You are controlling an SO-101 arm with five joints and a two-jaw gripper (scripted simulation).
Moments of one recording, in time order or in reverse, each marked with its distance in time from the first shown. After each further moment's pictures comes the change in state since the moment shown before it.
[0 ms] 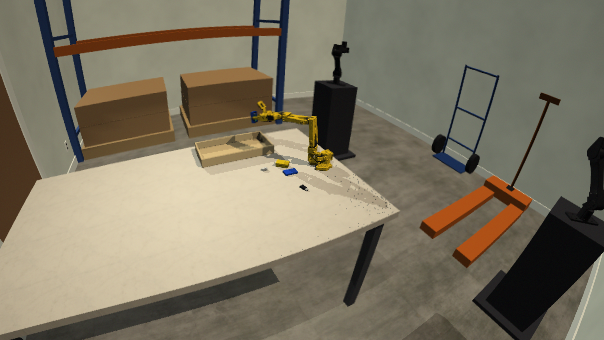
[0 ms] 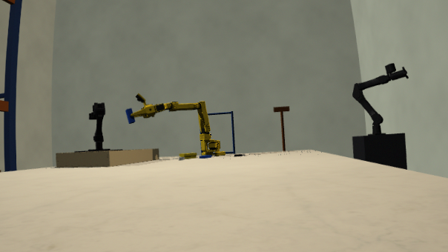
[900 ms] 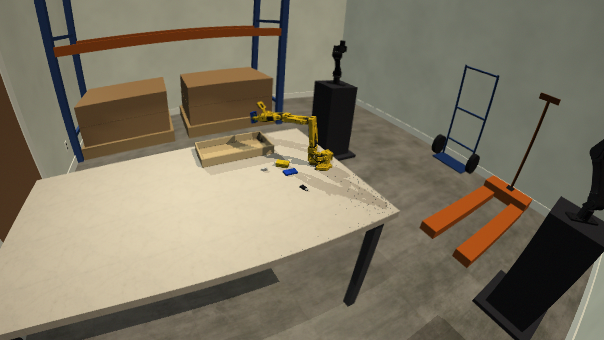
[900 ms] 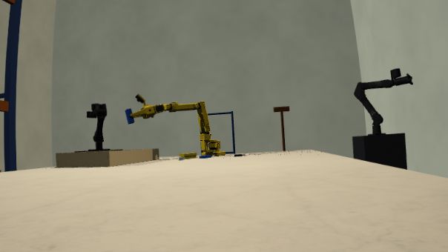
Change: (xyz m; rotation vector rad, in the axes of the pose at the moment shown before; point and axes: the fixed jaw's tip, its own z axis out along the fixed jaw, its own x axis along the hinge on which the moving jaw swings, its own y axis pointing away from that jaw) arm 0.001 0.000 0.003 -0.001 -0.017 -0.001
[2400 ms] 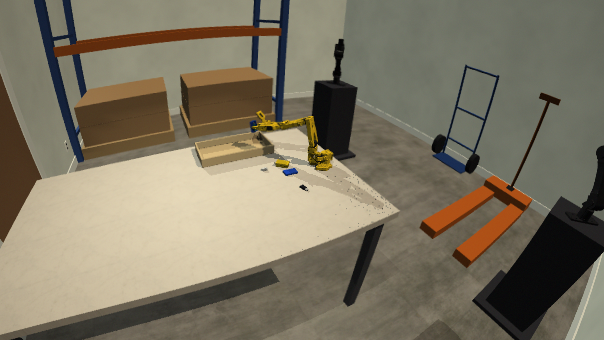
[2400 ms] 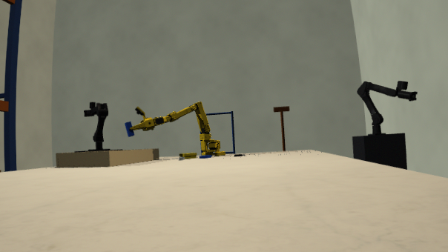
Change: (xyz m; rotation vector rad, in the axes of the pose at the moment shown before) arm 0.051 -0.005 0.014 0.006 0.010 -0.014
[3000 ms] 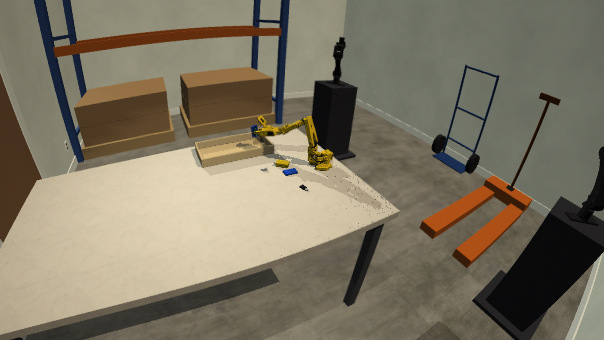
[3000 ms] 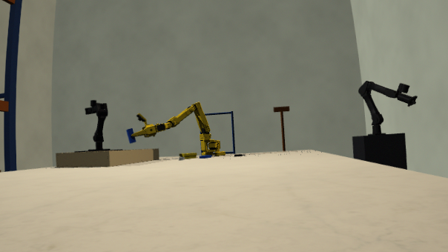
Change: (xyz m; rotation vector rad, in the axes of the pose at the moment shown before) arm 0.028 -0.002 0.001 0.003 -0.001 -0.008
